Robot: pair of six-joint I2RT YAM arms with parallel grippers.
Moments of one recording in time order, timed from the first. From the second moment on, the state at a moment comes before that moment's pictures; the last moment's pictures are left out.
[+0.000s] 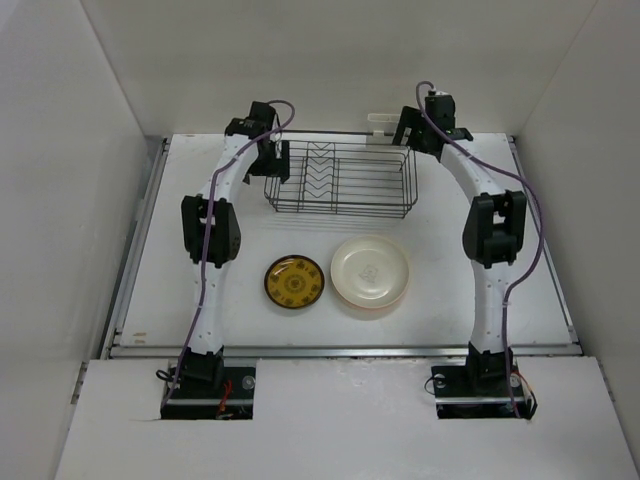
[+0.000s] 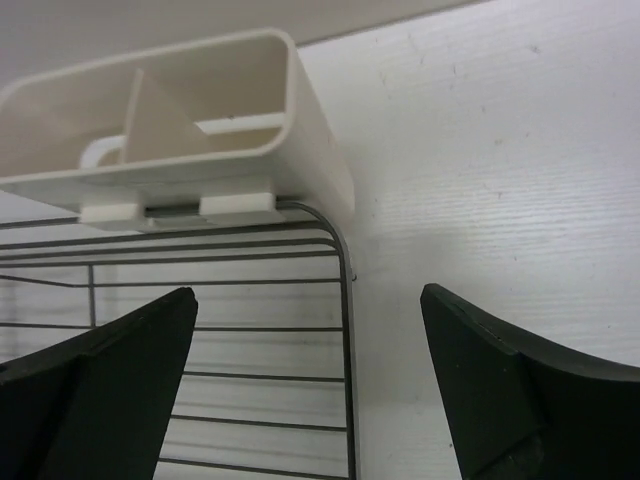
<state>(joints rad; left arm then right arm) -0.23 2.40 2.36 -1.10 -0.08 -0.21 0.15 2.34 2.16 -0.45 0.05 0.36</state>
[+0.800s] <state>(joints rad) -0.06 1.43 1.82 -0.91 -0.89 0.05 0.14 1.25 1.59 -0.58 0.72 0.44</state>
